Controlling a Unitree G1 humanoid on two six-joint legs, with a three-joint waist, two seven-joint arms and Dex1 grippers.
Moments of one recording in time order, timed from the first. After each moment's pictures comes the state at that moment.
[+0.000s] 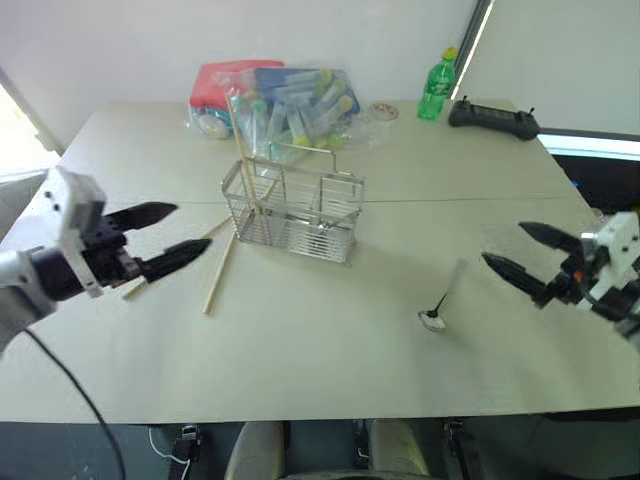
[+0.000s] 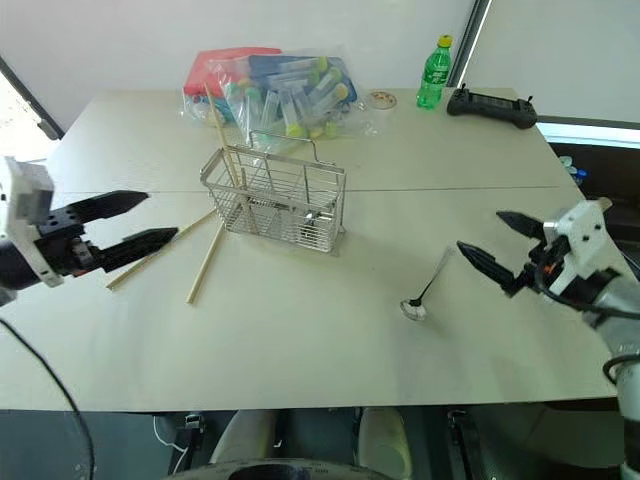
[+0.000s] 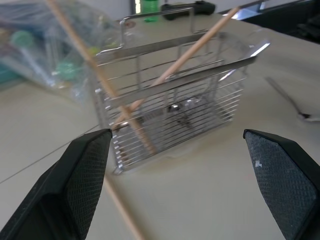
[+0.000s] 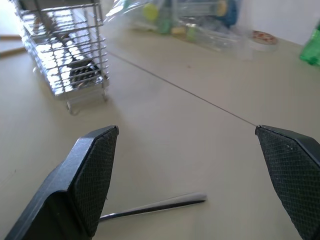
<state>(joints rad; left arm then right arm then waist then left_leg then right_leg) -0.11 0.93 0.50 -0.55 -0.95 0.85 -0.74 -0.03 -0.91 -0.44 -0.18 0.58 0.37 0.91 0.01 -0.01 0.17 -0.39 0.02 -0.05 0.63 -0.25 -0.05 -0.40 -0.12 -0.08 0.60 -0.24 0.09</state>
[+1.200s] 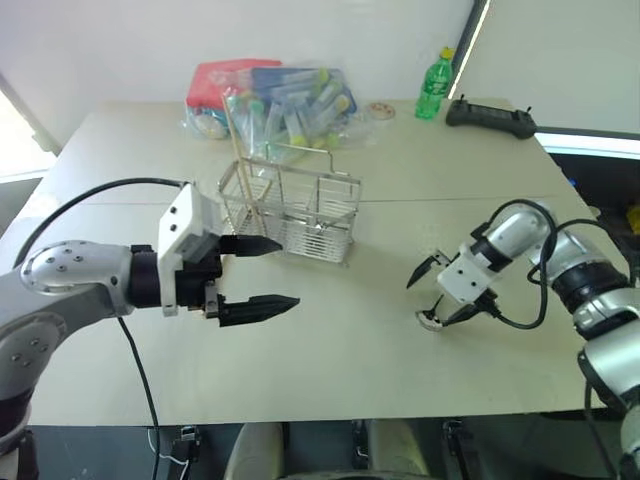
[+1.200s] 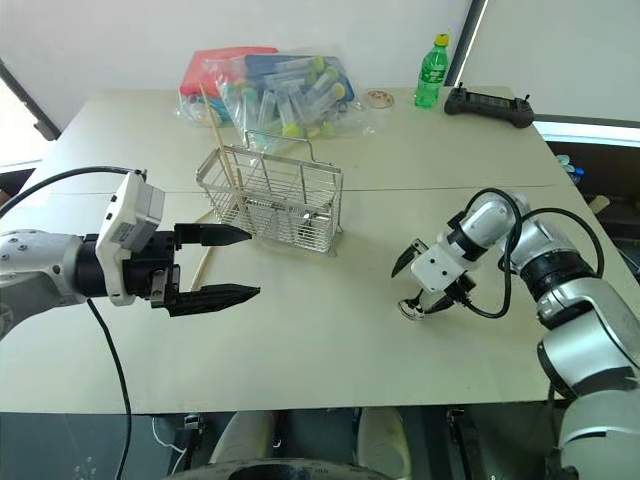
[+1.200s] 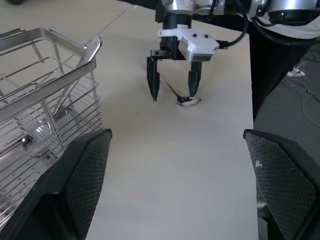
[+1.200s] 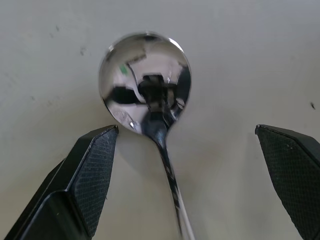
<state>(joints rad) -0.33 0.97 0.22 -0.67 -1.10 0.95 -0.77 -0.93 -0.84 0.64 0.82 0.01 -0.83 1.61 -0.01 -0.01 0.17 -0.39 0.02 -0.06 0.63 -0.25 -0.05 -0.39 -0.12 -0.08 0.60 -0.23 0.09</state>
